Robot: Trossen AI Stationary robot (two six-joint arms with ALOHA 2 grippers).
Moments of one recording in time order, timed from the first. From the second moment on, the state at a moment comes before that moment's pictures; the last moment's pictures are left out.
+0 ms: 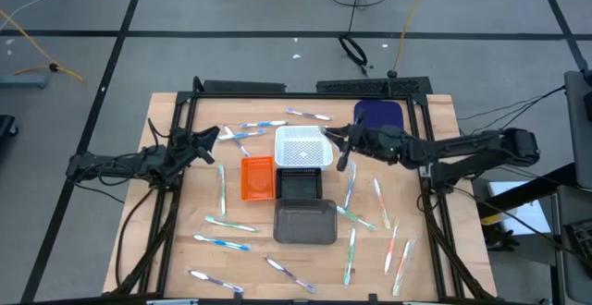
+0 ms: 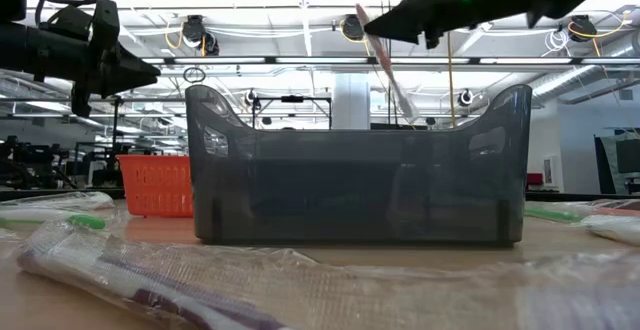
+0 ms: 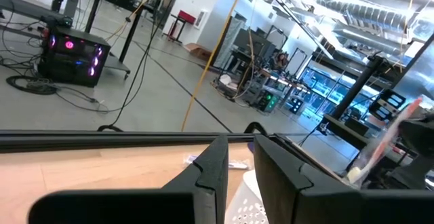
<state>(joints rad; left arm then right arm) -0.04 0.07 0.02 0.16 -0.81 -0.43 -0.10 1.22 0.63 0.57 0.27 -0.12</state>
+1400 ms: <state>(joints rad) -0.13 0.86 0.13 0.94 -0.31 -0.18 -0.04 1.58 1.02 0.59 -0.06 -0.04</state>
